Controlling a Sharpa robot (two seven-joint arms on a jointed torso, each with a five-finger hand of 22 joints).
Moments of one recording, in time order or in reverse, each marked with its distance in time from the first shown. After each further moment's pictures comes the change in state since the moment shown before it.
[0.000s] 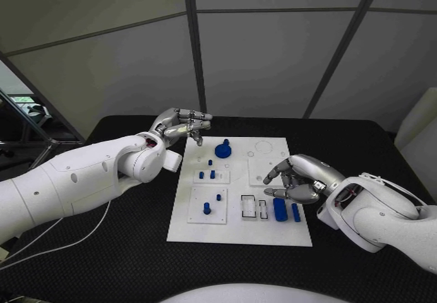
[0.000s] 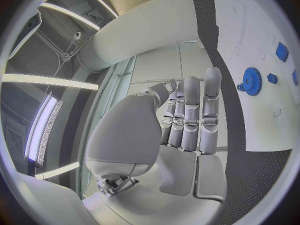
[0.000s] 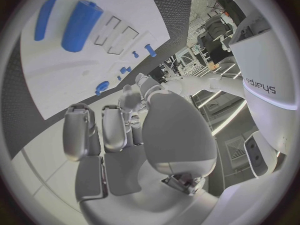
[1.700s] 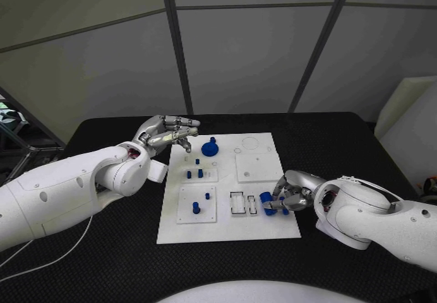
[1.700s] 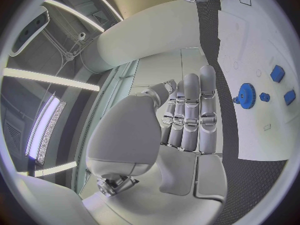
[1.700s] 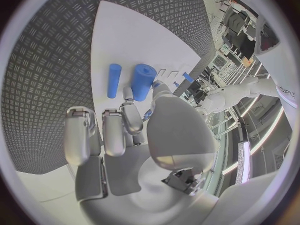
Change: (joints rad) left arm -0.020 -0.044 -0.014 0.084 0.000 0.008 0.016; left_hand -0.006 0.006 -0.003 -0.003 0.000 -0.006 0.002 0.008 0.000 -0.011 -0.001 0.023 0.002 0.014 -0.003 -0.073 -0.044 0.046 0.025 -0.007 -0.068 -0.075; right arm -0.047 0.014 -0.013 -0.019 0.013 0.166 -0.400; right_hand -0.116 0.038 -0.295 0.133 0.100 -0.074 0.006 0.108 0.077 0.004 0.011 0.203 0.321 -0.003 0.011 0.078 0.137 -0.015 0.014 0.004 0.039 -0.001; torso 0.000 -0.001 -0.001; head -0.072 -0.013
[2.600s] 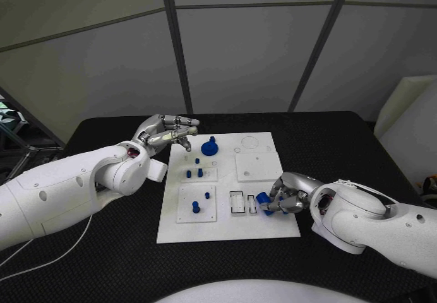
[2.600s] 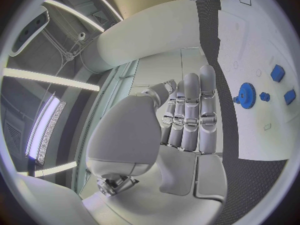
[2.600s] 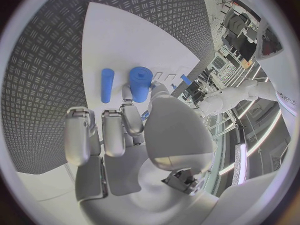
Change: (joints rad) left arm 0.000 0.000 0.000 -0.002 0.002 0.000 0.000; left_hand 0.000 0.000 0.000 0.000 0.000 -0.001 0.000 0.000 0.000 -0.010 0.005 0.009 0.001 -0.014 0.005 -0.032 -0.013 0.000 -0.001 0.001 -0.031 -0.022; right arm -0.023 0.010 -0.001 0.015 -0.032 -0.037 -0.009; right_hand 0.073 0.073 -0.010 -0.007 0.082 0.001 -0.011 0.044 0.030 0.010 -0.010 0.000 0.030 0.000 0.000 0.005 0.018 0.000 0.000 0.000 0.007 0.000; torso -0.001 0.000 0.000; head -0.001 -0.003
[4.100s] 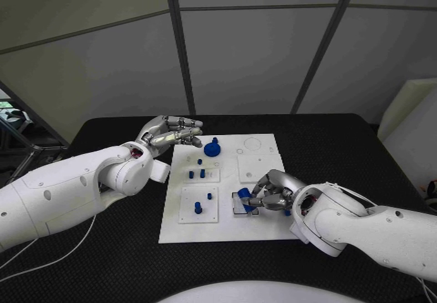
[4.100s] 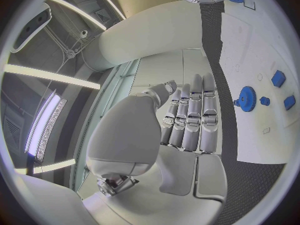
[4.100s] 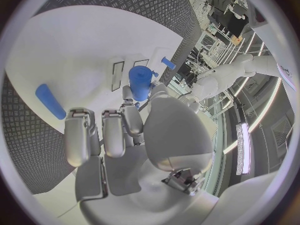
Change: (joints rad) left arm 0.000 0.012 0.000 -0.005 0.018 0.022 0.001; left_hand -0.004 0.004 0.015 -0.004 0.000 -0.031 0.025 0.012 -0.001 -0.049 0.039 -0.071 -0.110 -0.004 0.052 -0.515 -0.181 0.000 -0.113 0.053 -0.309 -0.328; right arm 0.004 0.100 0.004 0.008 0.155 -0.156 -0.016; right_hand 0.007 0.006 -0.021 0.004 0.022 0.012 -0.012 0.017 0.020 0.008 -0.001 -0.010 0.000 0.002 -0.002 0.007 0.005 0.000 0.000 0.000 0.012 0.000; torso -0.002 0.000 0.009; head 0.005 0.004
